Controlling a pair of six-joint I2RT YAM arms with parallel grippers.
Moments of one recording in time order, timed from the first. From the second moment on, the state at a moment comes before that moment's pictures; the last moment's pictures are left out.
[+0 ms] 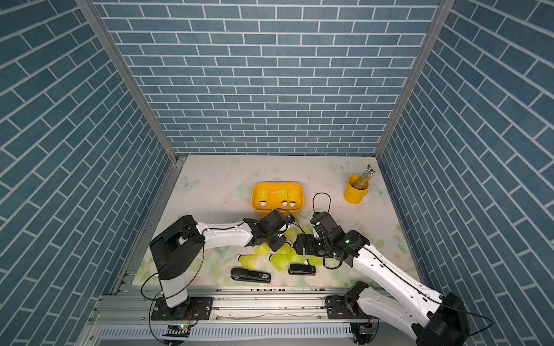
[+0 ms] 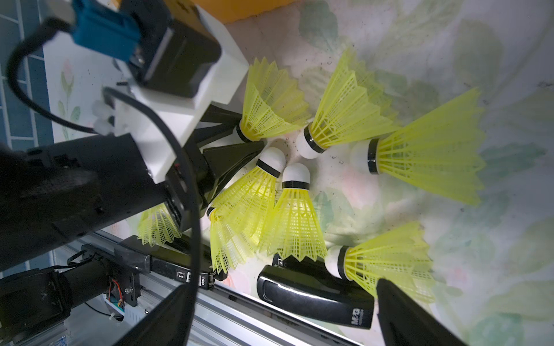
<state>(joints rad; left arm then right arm) -0.96 1.87 1.08 -0.27 -0.04 -0.04 0.74 0.95 0.72 -0.78 -0.17 0.73</state>
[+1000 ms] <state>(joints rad) -0.85 1.63 1.18 -0.37 0.06 -0.16 0.62 1.10 1.18 -0.82 -0.06 0.63</state>
